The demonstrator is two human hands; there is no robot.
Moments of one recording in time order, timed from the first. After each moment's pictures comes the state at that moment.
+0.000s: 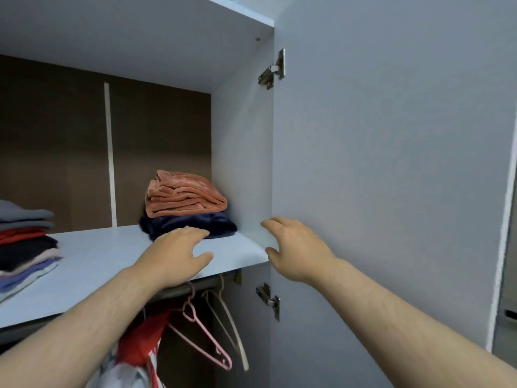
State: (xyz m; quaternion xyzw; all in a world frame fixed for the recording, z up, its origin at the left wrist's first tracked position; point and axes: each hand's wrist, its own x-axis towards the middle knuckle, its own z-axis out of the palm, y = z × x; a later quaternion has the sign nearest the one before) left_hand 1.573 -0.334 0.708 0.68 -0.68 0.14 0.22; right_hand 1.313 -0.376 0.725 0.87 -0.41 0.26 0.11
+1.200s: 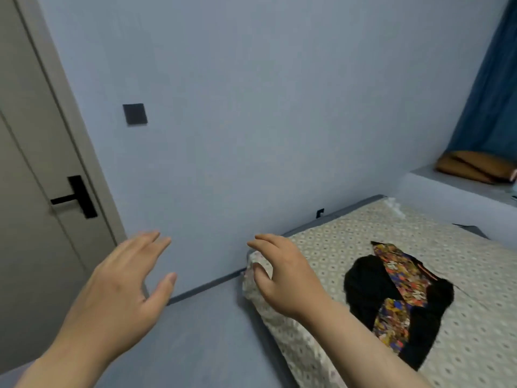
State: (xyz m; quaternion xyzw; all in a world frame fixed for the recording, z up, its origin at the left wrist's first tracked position) left_hand 1.036 -0.110 0.546 0.05 -0.95 -0.12 0.28; right_hand 0.906 0.125 0.510 0.35 -0.87 0.33 0.14
